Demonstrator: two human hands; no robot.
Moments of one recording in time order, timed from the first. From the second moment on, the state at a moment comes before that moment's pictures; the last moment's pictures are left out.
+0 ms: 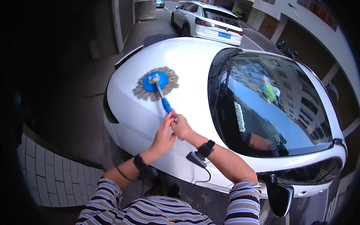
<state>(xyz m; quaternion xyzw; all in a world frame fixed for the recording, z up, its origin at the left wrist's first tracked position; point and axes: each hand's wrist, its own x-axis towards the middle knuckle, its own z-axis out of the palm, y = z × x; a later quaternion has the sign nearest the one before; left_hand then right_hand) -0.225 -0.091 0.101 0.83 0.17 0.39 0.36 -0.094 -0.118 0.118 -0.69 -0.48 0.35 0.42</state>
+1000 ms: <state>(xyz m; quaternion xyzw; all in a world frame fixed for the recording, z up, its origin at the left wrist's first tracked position) -0.192 0.105 0.039 0.94 0.05 0.10 0.32 0.040 0.022 0.145 -0.89 -0.23 0.20 0.35</state>
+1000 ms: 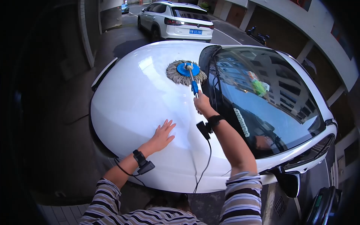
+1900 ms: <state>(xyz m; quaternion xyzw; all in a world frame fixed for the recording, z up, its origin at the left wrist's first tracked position) -0.183 0.122 0.044 0.97 0.11 0.13 0.18 0.292 0.206 0.152 -0.94 -0.20 0.10 0.27</state>
